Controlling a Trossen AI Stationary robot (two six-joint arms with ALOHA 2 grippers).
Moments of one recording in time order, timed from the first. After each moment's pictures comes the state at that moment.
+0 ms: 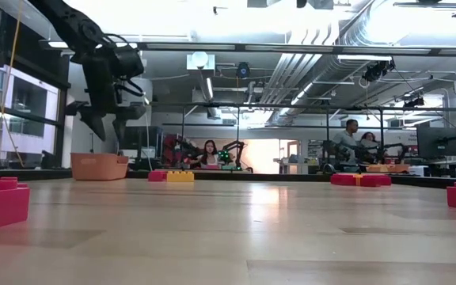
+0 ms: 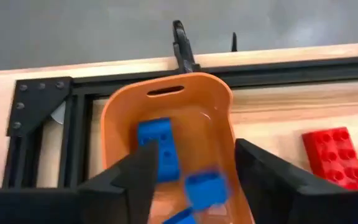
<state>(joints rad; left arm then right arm) 0.89 1.37 0.84 -0.53 -0.40 -0.49 -0.47 1.27 1.36 0.15 -0.16 0.70</state>
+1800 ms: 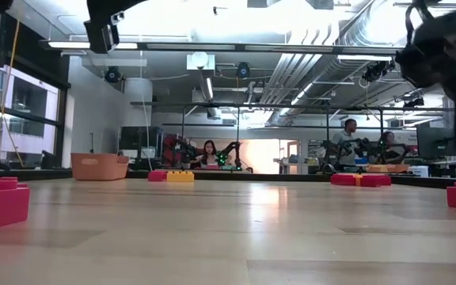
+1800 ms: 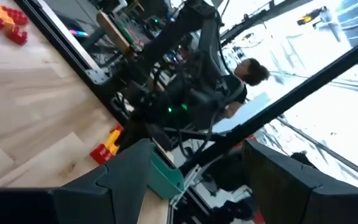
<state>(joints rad) -0.55 1.35 0.51 0.92 -0.65 -0.87 0.58 1.40 0.82 -0.74 0.13 1.66</state>
